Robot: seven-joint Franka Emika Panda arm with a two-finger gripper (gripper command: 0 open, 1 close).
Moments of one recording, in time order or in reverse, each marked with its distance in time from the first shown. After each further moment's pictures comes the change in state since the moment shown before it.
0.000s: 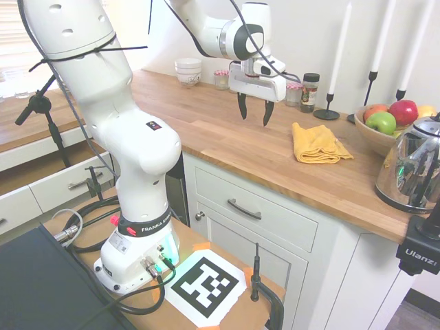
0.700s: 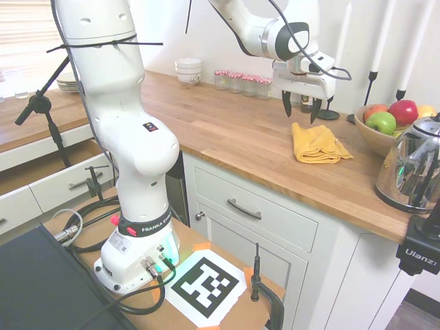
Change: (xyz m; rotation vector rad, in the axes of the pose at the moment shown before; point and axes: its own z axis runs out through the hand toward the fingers) arm 0.126 0.030 -0.005 0.036 0.103 0.056
